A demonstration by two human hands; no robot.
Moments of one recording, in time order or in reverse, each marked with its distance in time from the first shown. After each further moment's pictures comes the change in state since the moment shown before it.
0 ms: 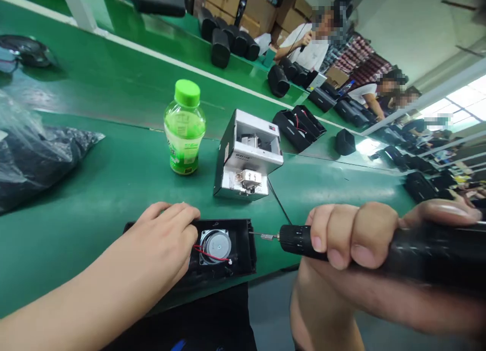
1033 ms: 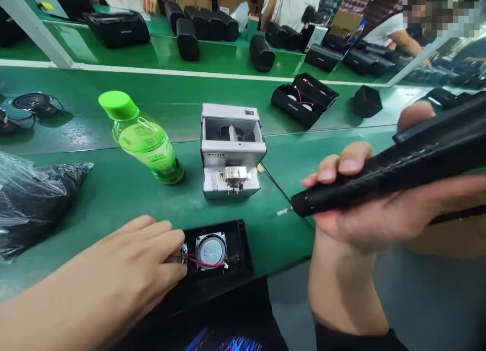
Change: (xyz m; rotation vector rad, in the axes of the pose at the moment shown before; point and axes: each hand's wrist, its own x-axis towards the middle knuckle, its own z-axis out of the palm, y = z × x) left_hand 0.014 -0.010 -0.050 -0.180 -0.266 0.082; right_hand 0.058 0.026 -0.027 0.193 0.280 -0.038
